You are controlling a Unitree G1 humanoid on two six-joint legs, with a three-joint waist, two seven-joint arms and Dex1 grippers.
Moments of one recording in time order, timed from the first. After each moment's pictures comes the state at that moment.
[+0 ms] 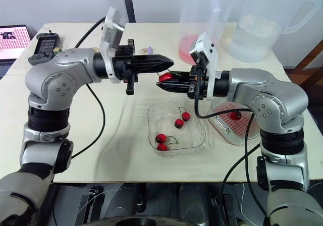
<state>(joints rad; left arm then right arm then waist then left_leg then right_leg) -0.95 0.44 -0.05 -0.12 -0.71 0.86 -0.98 -0.74 -0.66 -0.05 -0.35 0.82 1.04 0.81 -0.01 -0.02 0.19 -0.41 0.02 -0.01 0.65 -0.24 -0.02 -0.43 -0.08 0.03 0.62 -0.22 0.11</state>
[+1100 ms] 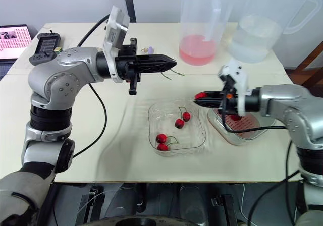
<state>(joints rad) -0.96 0.43 -0.06 -0.12 -0.69 0.84 -0.97 -0.47 -1.03 -0.14 -0.29 0.72 0.96 0.95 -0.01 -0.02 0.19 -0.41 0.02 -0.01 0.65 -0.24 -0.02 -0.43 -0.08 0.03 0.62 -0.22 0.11</state>
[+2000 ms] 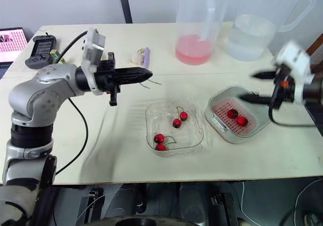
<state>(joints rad) -0.71 0.59 0.03 -0.23 -0.73 0.77 -1.01 -0.56 -1.20 -0.26 -0.09 0.61 0.75 1.16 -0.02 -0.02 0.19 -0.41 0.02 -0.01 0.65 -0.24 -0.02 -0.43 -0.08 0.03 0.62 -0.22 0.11</state>
